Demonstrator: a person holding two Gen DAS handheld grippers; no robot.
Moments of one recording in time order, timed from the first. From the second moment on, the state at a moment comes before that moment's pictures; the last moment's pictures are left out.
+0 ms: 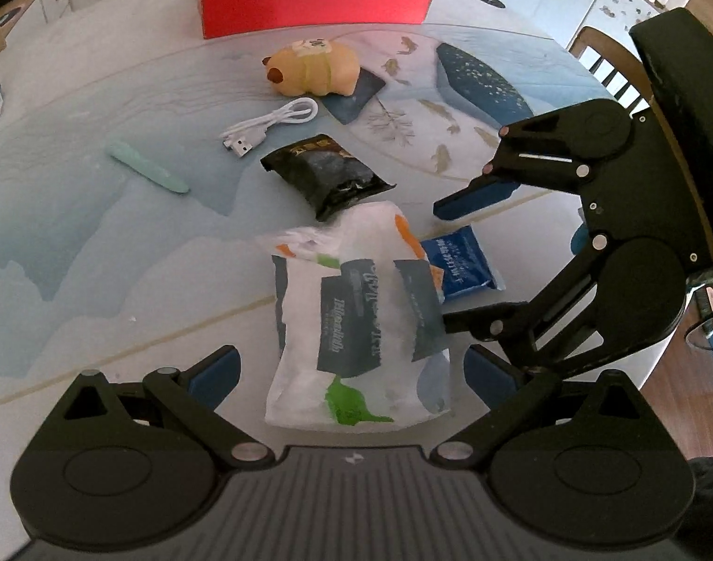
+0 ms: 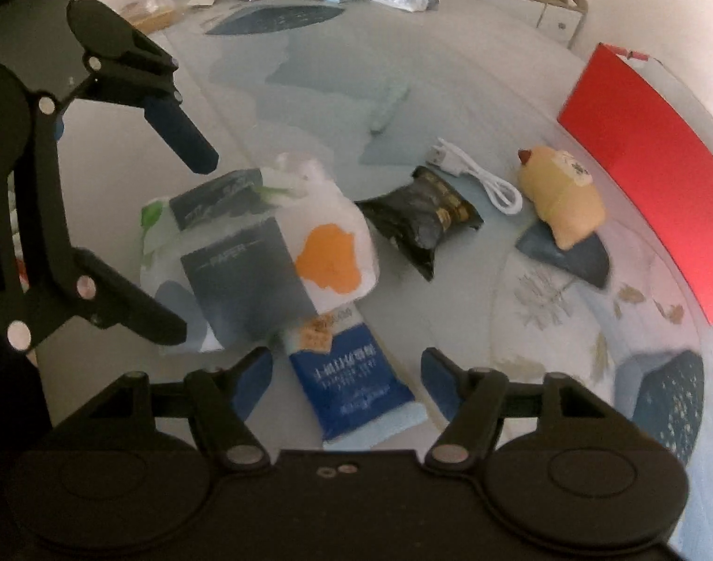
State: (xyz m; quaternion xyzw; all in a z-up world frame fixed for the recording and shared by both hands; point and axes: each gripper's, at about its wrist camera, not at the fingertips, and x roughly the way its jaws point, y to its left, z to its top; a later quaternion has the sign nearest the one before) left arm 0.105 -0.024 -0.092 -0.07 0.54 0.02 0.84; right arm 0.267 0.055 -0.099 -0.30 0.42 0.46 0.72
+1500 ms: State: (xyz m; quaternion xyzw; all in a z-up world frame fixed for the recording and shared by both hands) left arm 0.131 -0.038 -0.112 -0.05 0.53 0.07 0.84; right arm 0.313 -0.003 -0.103 -0.14 0.49 0.26 0.82
